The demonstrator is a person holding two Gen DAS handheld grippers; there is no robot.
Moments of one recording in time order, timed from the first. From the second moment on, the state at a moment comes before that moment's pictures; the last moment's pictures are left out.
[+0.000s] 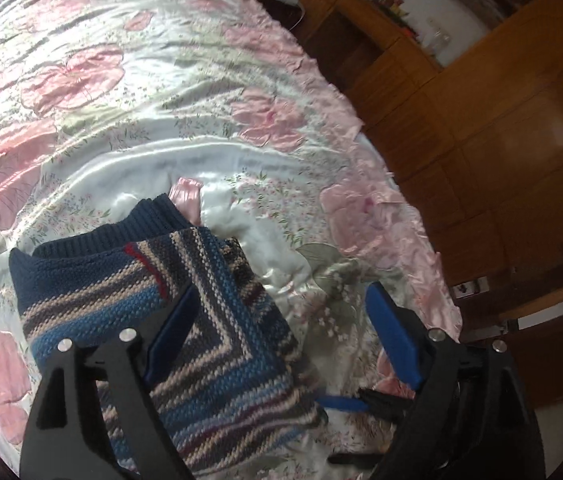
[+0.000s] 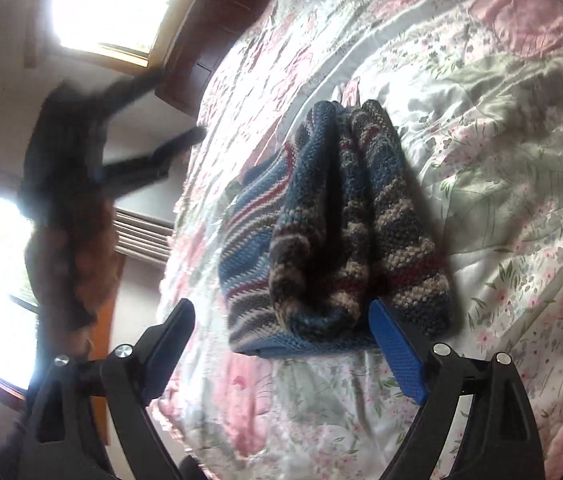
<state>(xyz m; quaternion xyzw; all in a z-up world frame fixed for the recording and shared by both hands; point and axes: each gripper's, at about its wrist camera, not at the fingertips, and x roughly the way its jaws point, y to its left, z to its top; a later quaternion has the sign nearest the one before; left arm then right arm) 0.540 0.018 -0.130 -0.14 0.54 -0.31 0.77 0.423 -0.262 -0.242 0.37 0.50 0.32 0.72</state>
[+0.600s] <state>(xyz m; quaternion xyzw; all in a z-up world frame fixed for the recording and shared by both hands) 0.444 0.131 -0.231 -0.32 0.53 -0.38 0.69 0.498 -0.226 -0.253 0.32 0.61 0.32 0.65</state>
